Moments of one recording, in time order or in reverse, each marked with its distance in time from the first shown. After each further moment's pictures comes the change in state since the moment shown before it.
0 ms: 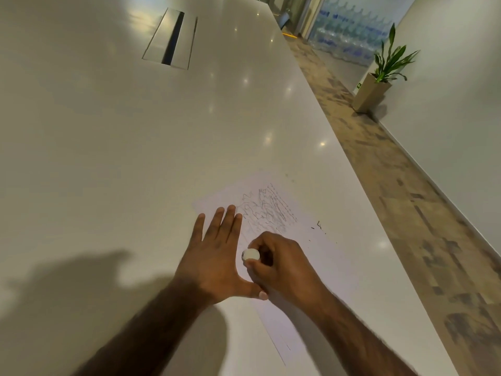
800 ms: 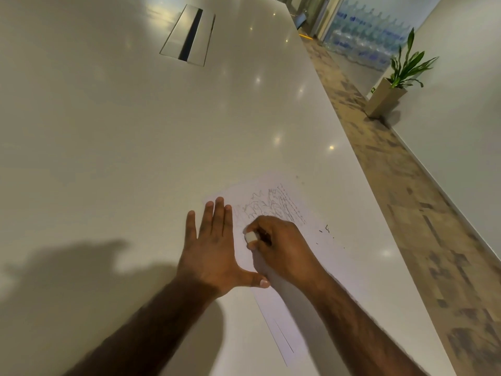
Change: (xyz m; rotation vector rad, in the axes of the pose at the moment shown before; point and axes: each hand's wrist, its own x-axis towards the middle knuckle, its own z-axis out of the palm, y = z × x) left_hand -0.003 -0.002 0.003 -0.121 0.078 -0.215; right_hand 0.035 -0.015 -0.003 -0.108 -0.024 -0.092
